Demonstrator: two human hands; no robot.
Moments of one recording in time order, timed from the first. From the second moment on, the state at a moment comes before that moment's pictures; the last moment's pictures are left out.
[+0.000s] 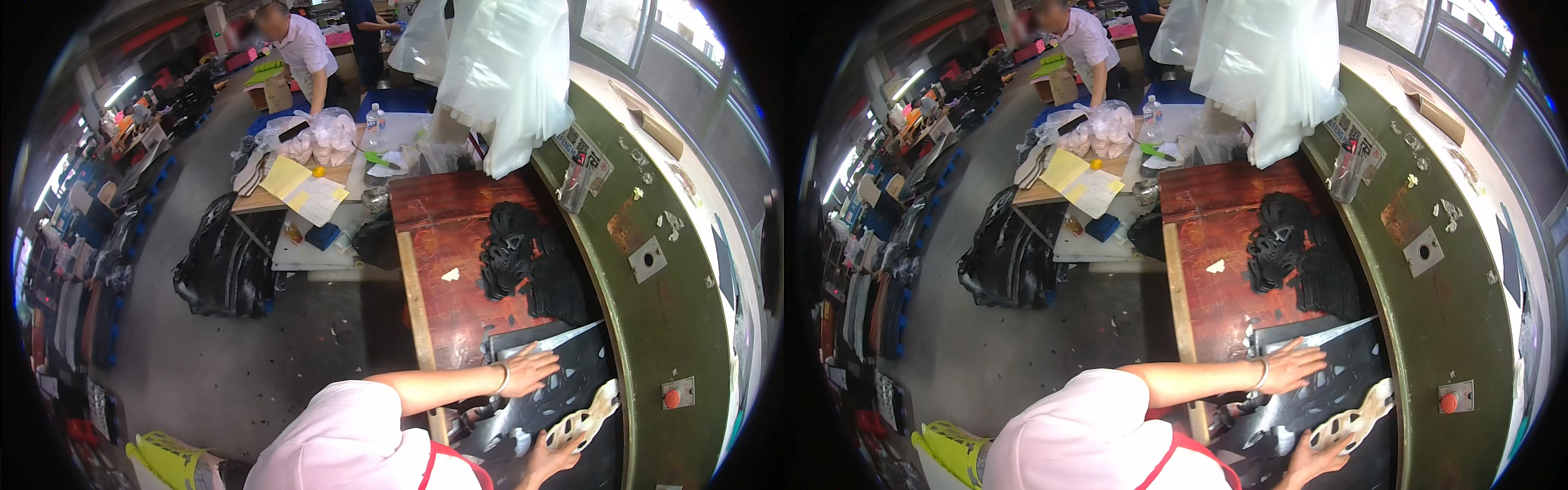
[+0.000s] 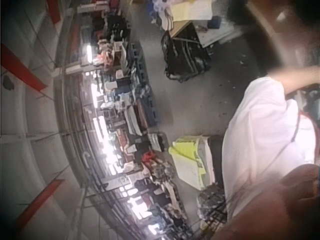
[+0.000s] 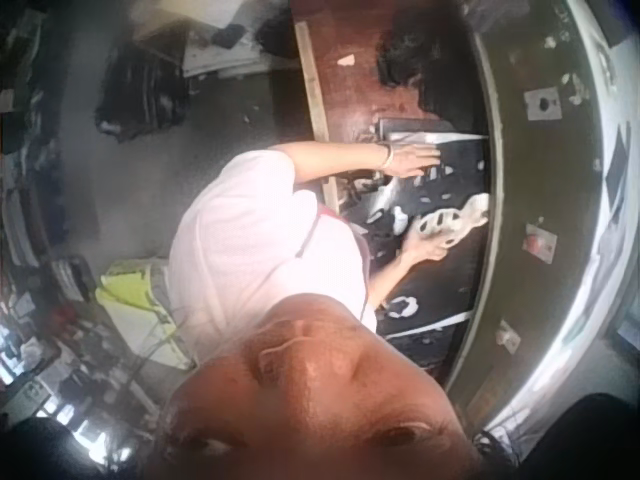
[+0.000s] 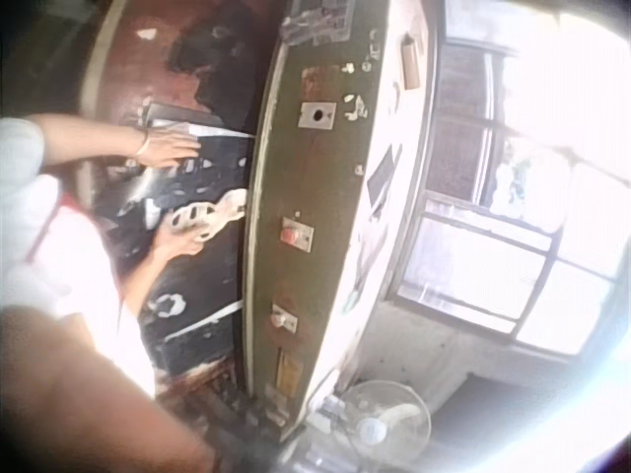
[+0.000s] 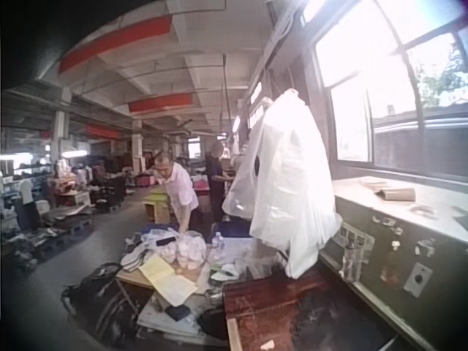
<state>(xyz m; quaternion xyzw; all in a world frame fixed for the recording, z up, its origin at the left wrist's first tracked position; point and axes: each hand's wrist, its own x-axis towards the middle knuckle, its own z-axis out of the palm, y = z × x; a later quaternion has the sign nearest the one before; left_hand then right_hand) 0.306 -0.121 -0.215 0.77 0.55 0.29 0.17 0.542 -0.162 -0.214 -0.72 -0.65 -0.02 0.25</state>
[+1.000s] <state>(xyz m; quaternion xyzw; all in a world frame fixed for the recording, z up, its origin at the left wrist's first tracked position) 0.275 -0.161 -0.214 0.83 0.53 0.15 0.05 0.716 -0.428 -0.169 -0.07 0.15 0.36 0.92</state>
